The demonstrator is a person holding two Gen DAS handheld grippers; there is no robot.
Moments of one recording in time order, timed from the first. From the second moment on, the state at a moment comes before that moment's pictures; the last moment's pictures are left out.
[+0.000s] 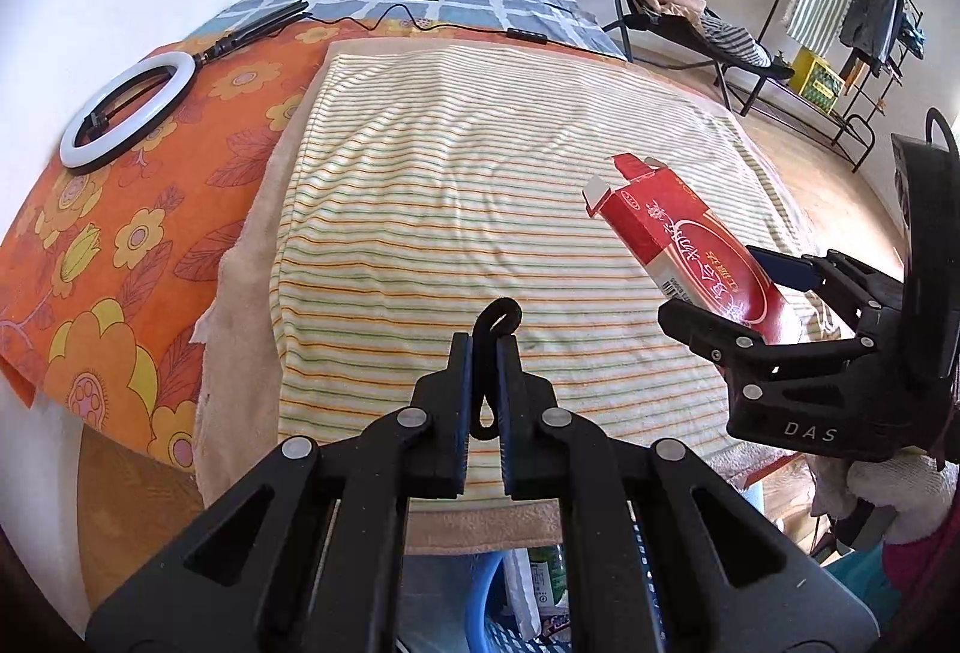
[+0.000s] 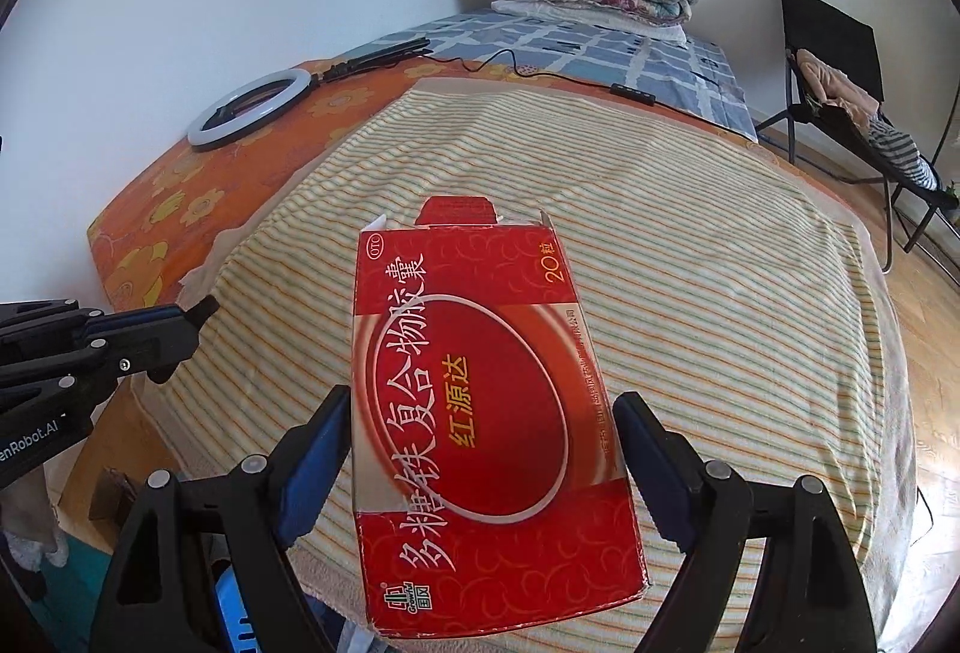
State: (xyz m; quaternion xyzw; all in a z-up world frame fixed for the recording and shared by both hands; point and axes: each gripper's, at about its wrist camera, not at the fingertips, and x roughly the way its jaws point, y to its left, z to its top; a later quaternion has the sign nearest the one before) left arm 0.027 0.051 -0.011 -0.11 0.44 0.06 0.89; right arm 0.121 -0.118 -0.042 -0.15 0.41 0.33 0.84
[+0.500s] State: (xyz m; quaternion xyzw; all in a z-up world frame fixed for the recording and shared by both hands) left arm -0.023 -0.013 -0.017 -0.07 0.45 0.02 0.89; right arm 0.038 -0.190 -0.033 -0.13 0.42 0.32 0.84
